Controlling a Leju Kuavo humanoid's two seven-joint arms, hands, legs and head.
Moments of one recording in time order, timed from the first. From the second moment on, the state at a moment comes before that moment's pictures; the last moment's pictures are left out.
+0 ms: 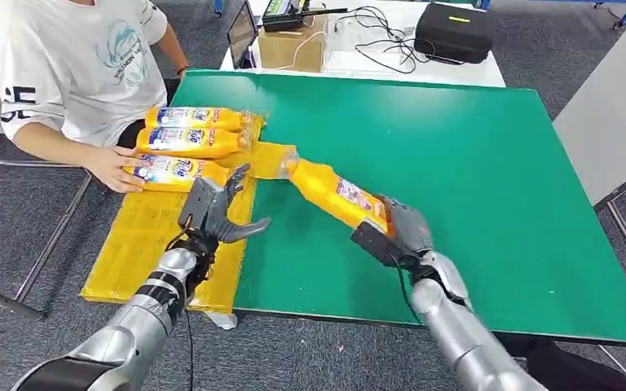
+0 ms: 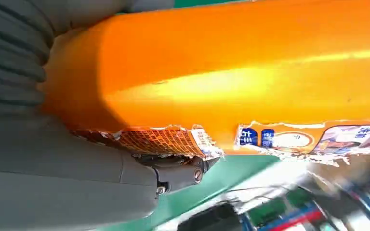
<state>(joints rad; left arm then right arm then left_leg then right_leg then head) -0.62 -0.16 0.00 -0.54 -0.17 -0.05 -0.54 -0.47 0.01 0.38 -0.85 0.48 -0.35 -0.25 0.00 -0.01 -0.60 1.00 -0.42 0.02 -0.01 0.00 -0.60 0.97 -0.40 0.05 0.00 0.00</state>
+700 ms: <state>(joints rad) -0.61 -0.24 -0.06 -0.62 0.06 -0.26 -0.43 -0.51 0.25 0.30 -0.77 0.43 -0.47 -0.34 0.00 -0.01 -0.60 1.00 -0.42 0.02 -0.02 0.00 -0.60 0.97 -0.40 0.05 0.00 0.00</state>
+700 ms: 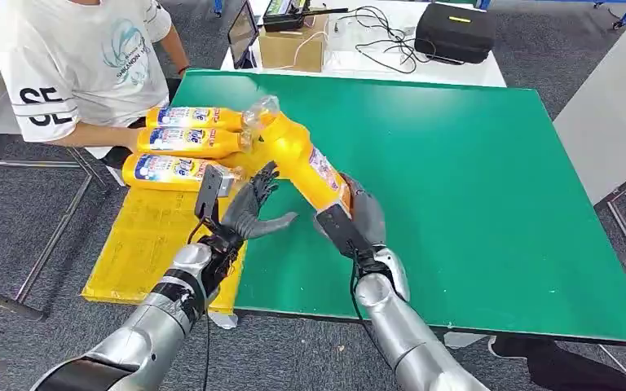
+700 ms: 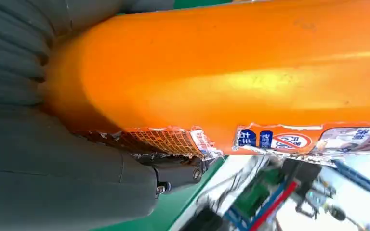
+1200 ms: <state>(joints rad) -0.56 -0.24 -0.17 -0.78 0.18 -0.28 -0.37 -0.50 0.32 0.37 -0.62 0.45 -0.41 -0.34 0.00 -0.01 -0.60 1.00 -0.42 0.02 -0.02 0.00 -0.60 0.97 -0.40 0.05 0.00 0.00</state>
